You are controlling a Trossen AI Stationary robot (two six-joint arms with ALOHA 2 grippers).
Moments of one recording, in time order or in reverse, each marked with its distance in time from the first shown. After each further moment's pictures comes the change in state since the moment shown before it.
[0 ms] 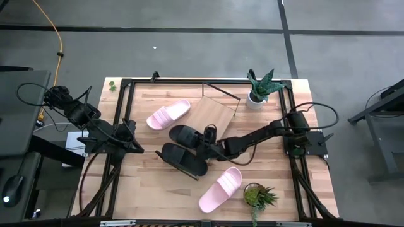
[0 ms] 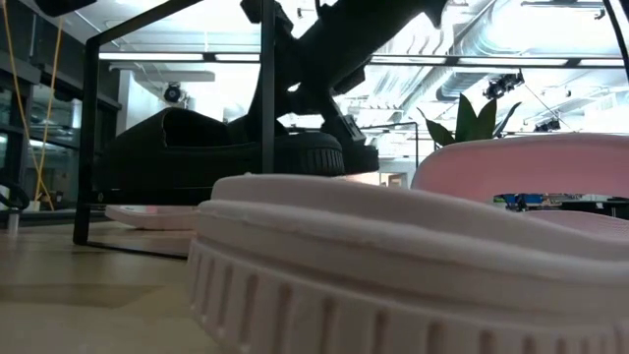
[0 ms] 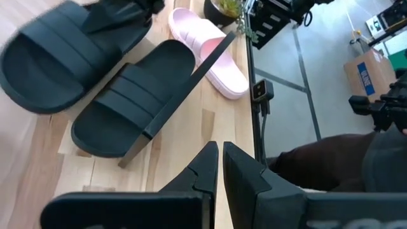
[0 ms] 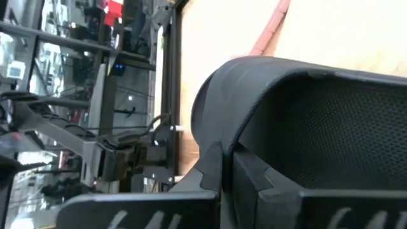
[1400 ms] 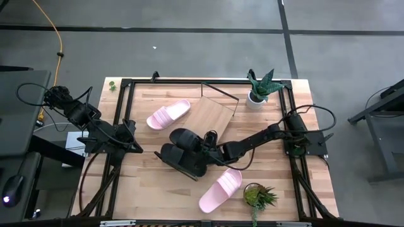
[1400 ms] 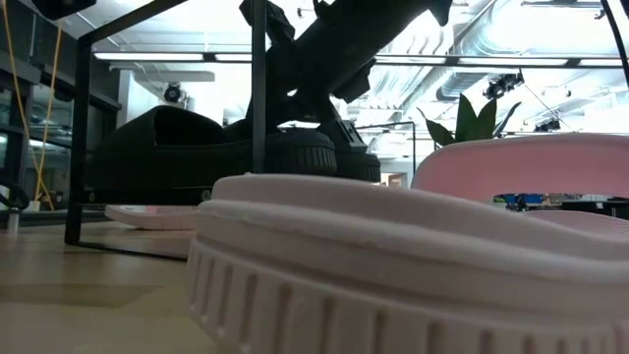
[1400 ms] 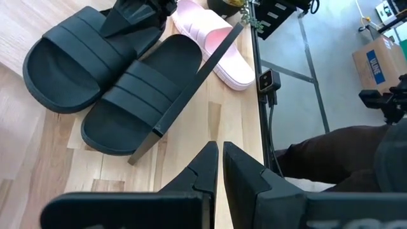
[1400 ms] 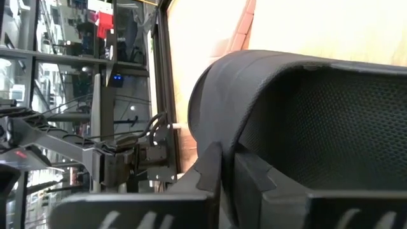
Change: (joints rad) left arm 0.000 0.000 0.000 -0.034 0.006 0.027; right arm 0.046 0.040 0.033 -0.050 0.018 0.170
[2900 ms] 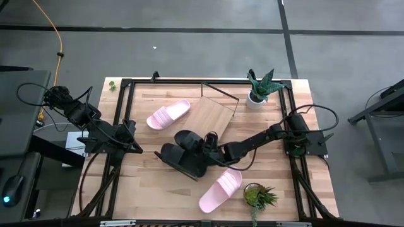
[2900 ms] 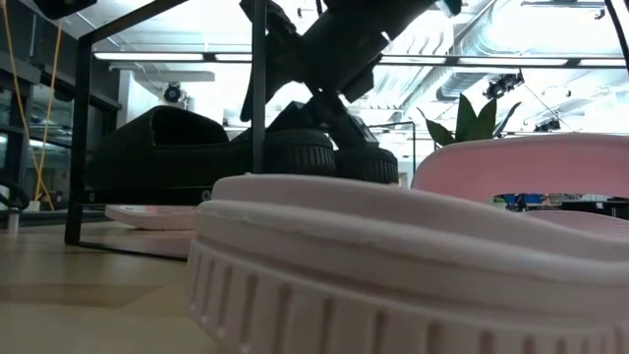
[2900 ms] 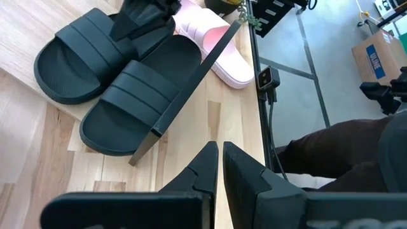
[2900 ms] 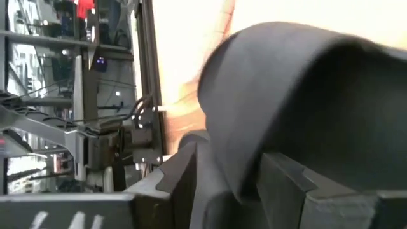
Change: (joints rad) left arm 0.000 0.000 0.000 0.000 0.007 0.025; right arm 0.003 -0.020 -0.001 -0.070 -0.074 0.015
